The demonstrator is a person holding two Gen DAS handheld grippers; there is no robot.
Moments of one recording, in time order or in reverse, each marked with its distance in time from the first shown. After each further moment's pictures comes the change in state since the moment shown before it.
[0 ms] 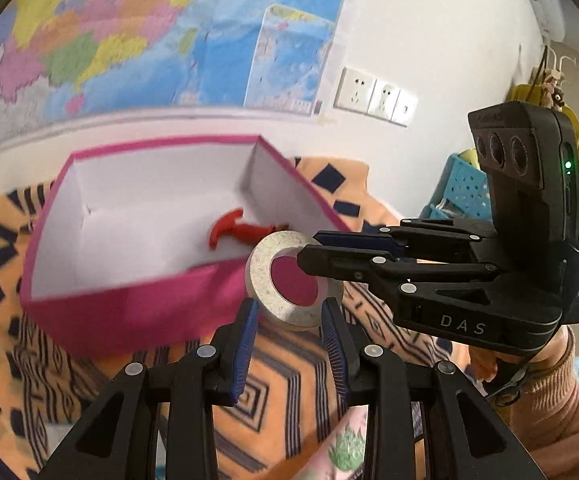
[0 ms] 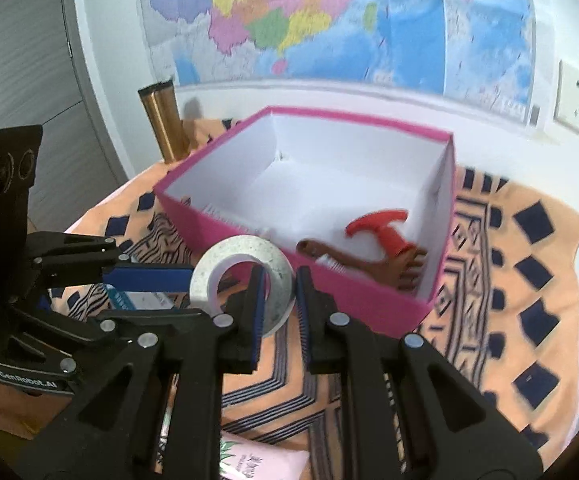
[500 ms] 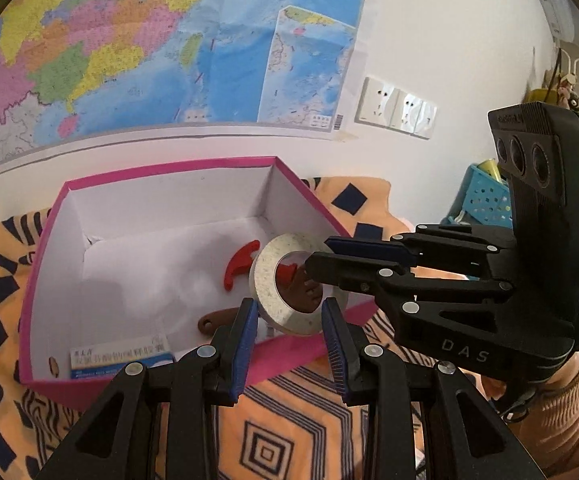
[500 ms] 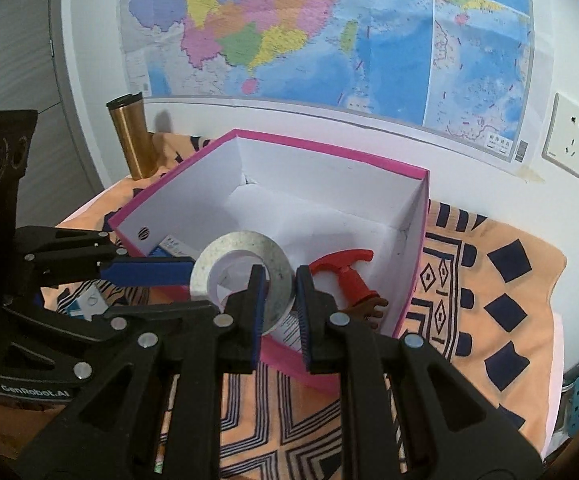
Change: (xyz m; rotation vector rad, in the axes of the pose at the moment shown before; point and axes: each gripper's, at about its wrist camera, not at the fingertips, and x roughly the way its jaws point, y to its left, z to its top) left arm 0.030 0.019 0.034 -0.004 -0.007 0.043; right arm 0.019 -0.023 0.033 -0.020 -0.013 -0.087
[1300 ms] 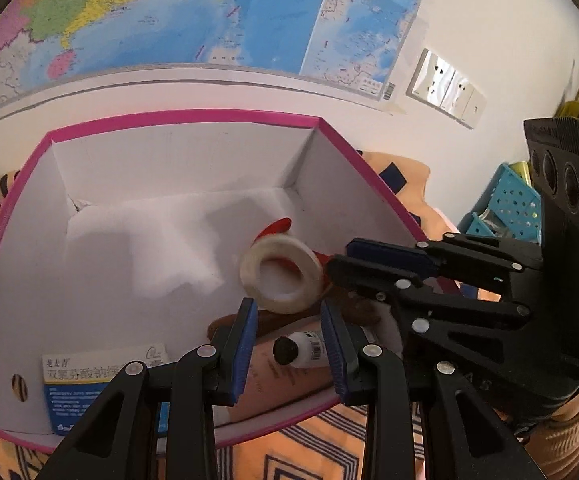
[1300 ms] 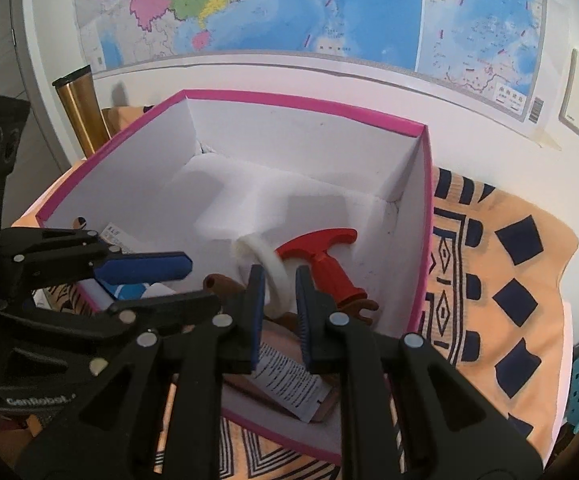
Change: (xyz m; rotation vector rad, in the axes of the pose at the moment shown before) left arm 0.061 0.036 0.003 -0.095 0.108 0.011; right arm 0.063 -0.022 -0.001 0.047 0.116 -0.084
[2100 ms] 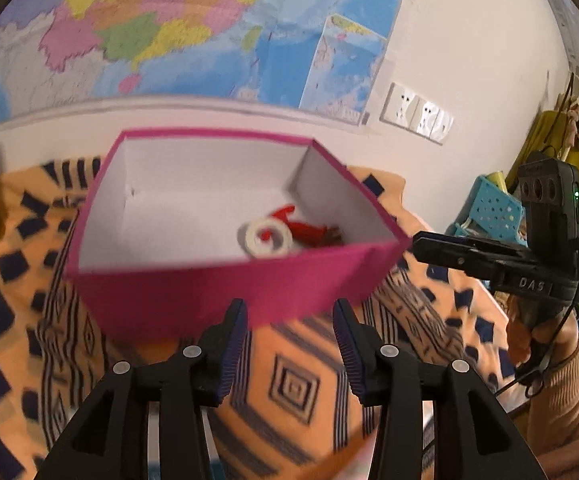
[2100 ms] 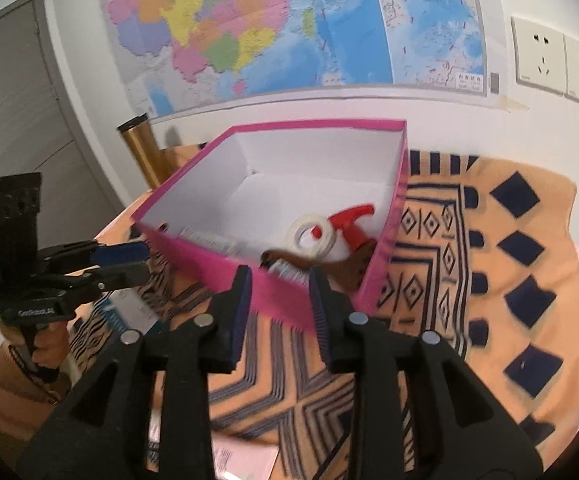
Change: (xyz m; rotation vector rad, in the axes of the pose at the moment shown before) left arm -0.096 0.003 -0.080 -0.004 -0.123 0.001; right arm -0.088 -0.014 -0.057 0.109 -0.123 0.227
